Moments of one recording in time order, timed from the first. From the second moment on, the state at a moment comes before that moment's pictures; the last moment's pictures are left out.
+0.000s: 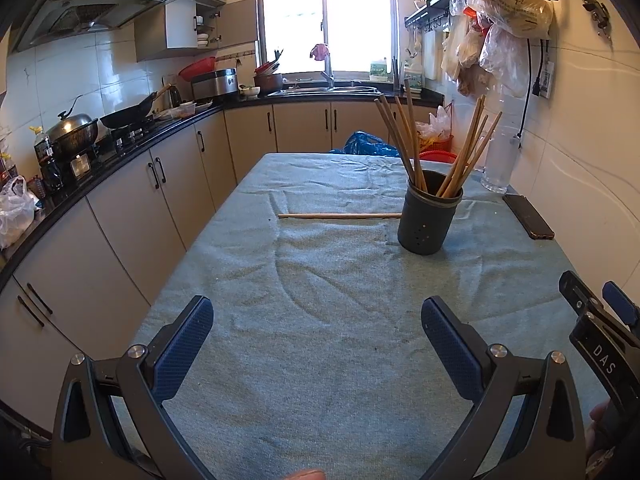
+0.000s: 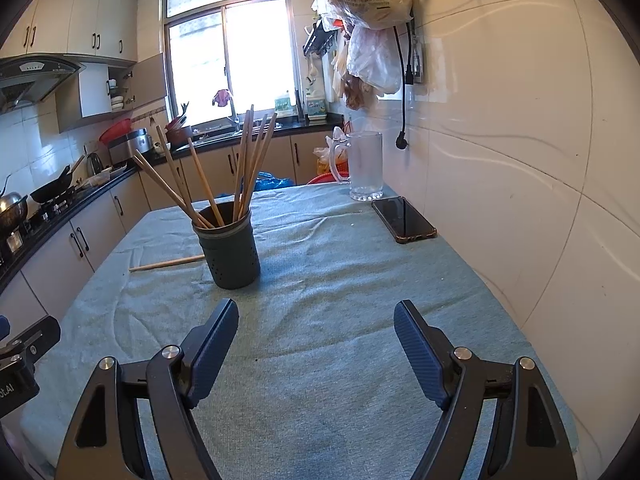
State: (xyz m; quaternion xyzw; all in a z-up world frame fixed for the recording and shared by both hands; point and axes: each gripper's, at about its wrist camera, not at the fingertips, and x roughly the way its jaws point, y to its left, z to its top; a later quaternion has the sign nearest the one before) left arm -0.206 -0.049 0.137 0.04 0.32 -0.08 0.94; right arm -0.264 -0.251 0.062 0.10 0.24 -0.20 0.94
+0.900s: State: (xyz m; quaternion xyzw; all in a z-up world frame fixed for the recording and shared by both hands) left arm -0.207 -0.051 0.131 0.04 0.33 -0.08 0.94; right arm -0.265 -0.251 0.063 0.09 0.24 -0.20 0.95
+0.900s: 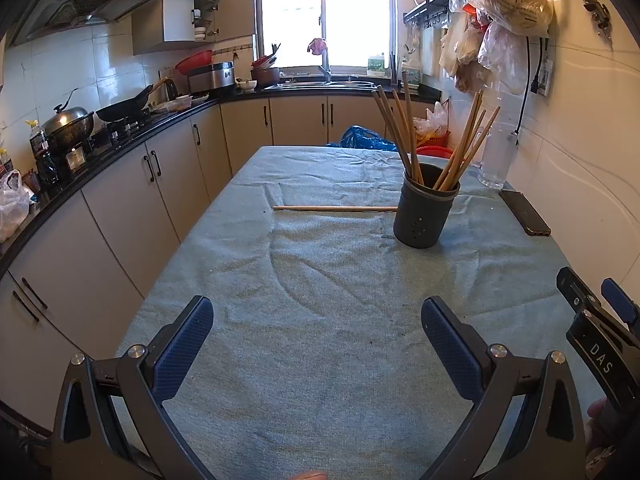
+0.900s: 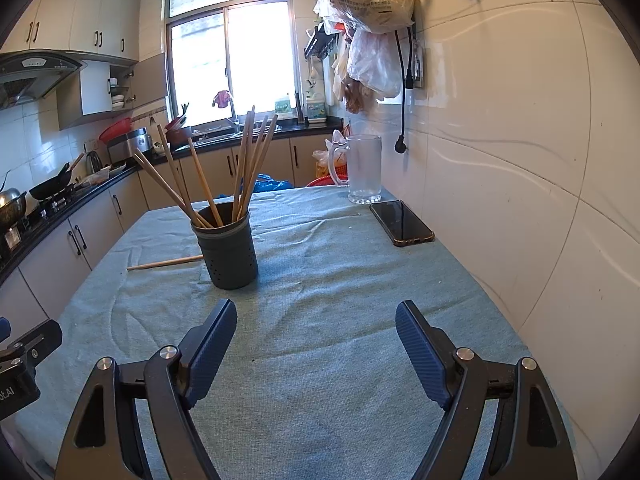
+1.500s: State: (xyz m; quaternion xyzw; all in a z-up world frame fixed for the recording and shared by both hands) left arm -0.205 -0.053 0.124 0.04 0.34 -0.09 0.94; right arm -0.259 -0.252 0.059 0.08 0.25 -0.19 0.95
